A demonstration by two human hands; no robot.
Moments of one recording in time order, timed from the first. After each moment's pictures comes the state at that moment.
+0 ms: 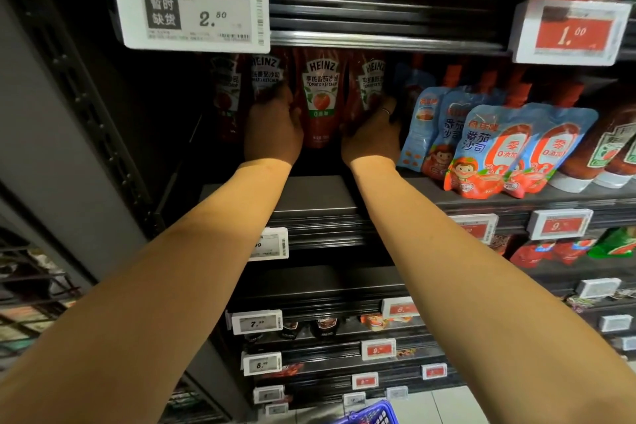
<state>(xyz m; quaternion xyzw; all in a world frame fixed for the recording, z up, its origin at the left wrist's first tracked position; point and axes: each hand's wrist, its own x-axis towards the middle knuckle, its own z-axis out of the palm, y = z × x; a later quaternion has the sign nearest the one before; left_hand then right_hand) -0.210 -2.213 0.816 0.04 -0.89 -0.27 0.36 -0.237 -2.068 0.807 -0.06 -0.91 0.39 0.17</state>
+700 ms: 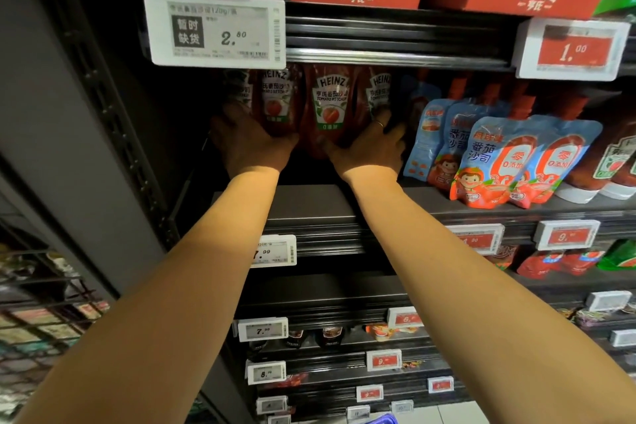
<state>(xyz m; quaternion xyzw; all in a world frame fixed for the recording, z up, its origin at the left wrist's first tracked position) -0.204 -2.242 0.803 0.25 -0.83 -0.39 0.30 -0.223 -2.081 0.807 -0.05 -0.92 0.34 0.18</state>
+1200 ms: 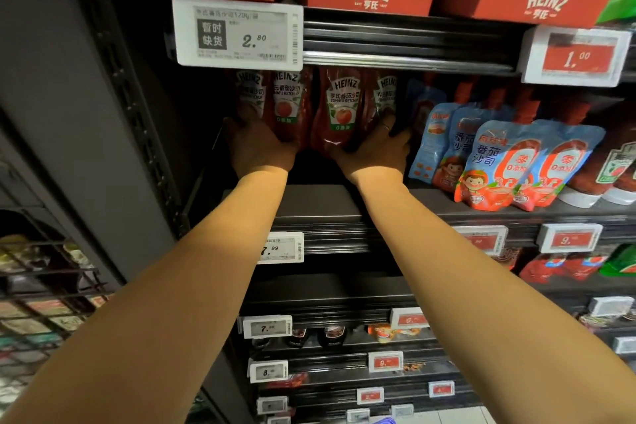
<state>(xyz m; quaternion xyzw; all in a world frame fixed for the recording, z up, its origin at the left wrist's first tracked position) -0.206 -2.246 0.802 0.26 -0.86 -0.34 0.28 -0.225 -2.078 0.804 -0.04 -0.92 0.34 0.17</state>
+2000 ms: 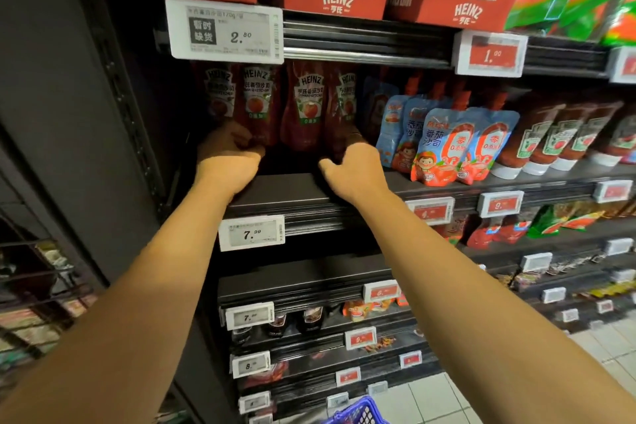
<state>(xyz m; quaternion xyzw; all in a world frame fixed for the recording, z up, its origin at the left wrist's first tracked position) -0.169 -2.267 0.791 0.11 -0.86 -0.45 0.22 -0.162 -2.051 0.809 0.04 -0.93 0.32 0.16</state>
